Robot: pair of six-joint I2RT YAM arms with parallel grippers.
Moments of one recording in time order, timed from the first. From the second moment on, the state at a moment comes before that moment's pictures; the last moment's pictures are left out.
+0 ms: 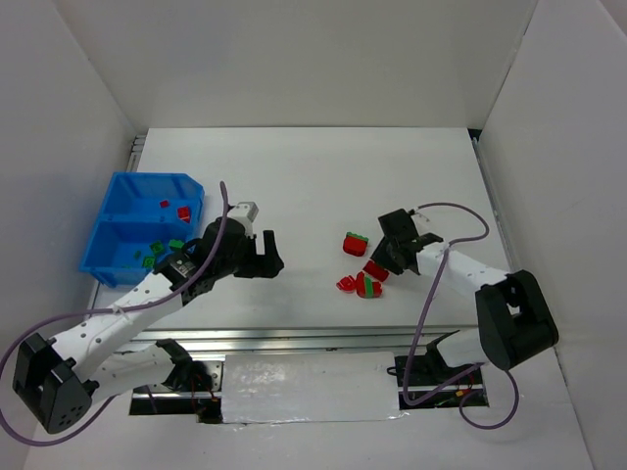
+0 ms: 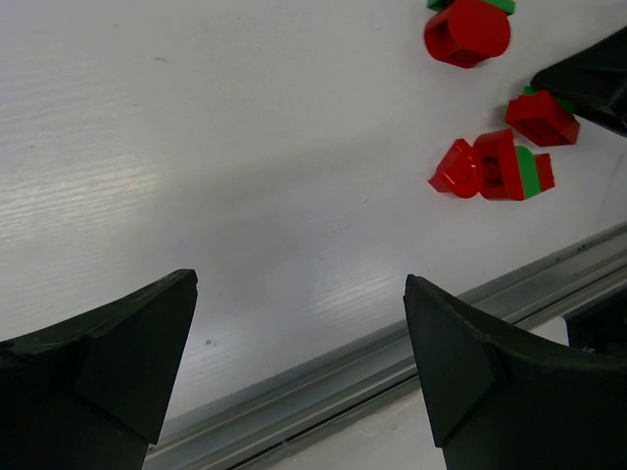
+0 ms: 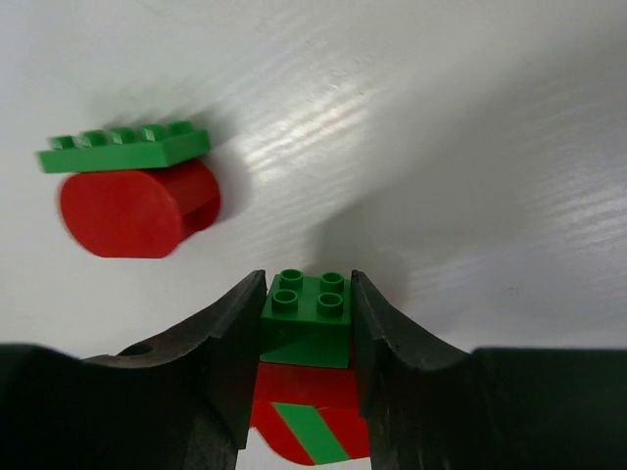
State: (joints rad) left arm -0.65 1.03 0.82 -0.50 -0.08 -0.56; right arm 0.40 1.37 0.69 -0.37 0.23 0.92
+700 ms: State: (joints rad) left arm -0.90 1.27 0.92 0.18 0.14 -0.42; right arm 0.66 0.76 0.70 -0.36 0.41 1.39
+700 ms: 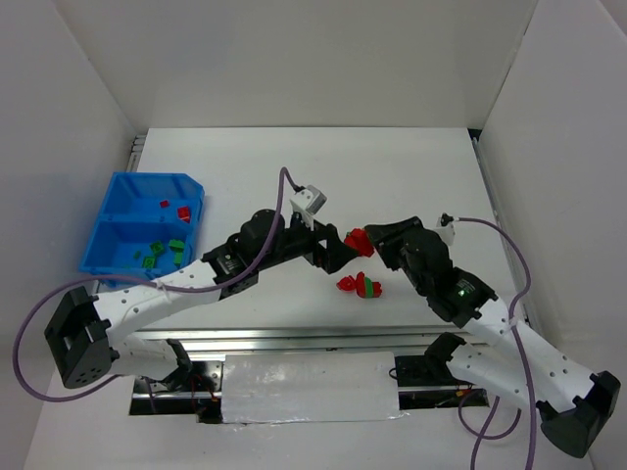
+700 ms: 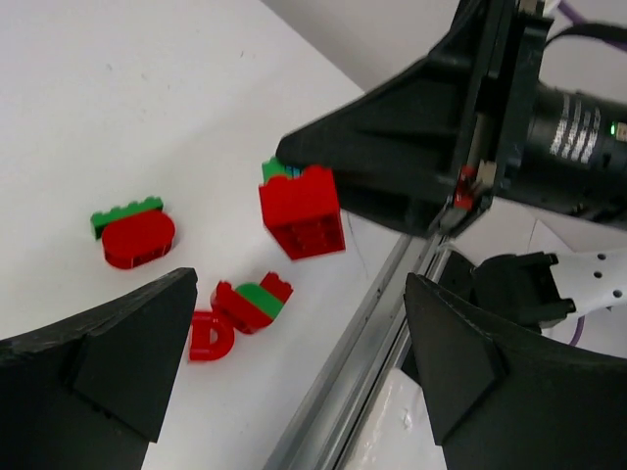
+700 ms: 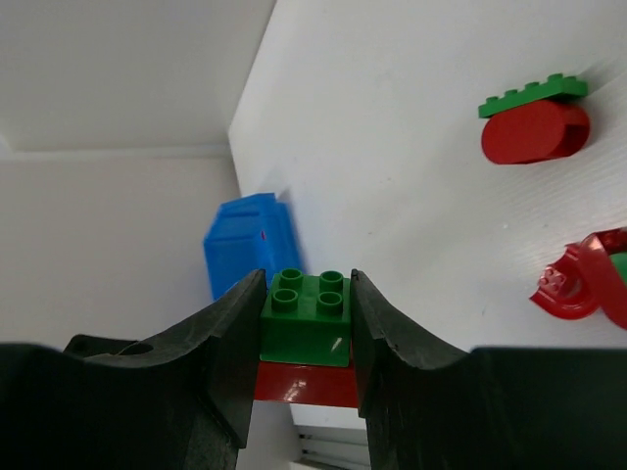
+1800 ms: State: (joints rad) left arm -0.94 1.37 1.07 0.15 0.09 -0.34; right arm 0.81 0.70 0.71 -0.35 0.57 1.44
